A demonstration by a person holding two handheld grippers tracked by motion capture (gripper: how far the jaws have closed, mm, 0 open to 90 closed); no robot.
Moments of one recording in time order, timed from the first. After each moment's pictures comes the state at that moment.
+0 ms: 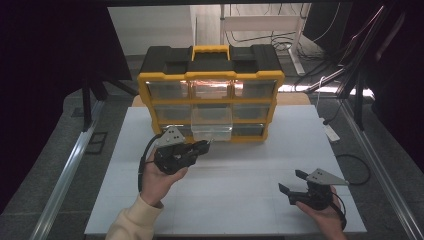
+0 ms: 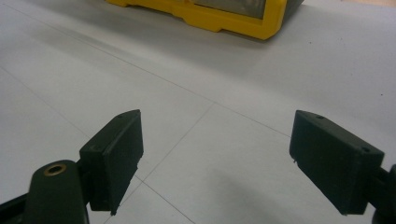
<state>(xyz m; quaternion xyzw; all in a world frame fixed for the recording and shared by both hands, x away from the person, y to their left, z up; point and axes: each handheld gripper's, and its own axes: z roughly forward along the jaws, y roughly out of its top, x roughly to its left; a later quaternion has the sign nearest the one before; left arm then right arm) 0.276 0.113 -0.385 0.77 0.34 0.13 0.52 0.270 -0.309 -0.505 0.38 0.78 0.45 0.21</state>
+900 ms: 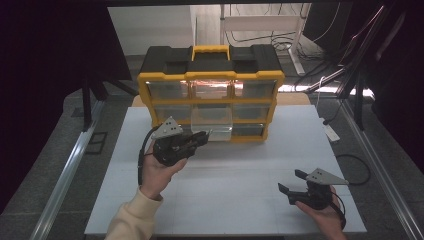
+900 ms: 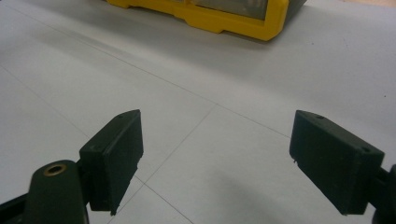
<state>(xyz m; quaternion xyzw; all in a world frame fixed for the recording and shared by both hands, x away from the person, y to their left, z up) 0.292 0.117 -0.375 0.76 0.34 0.14 0.54 0.271 -0.309 -0.505 0.38 0.78 0.45 0.20</state>
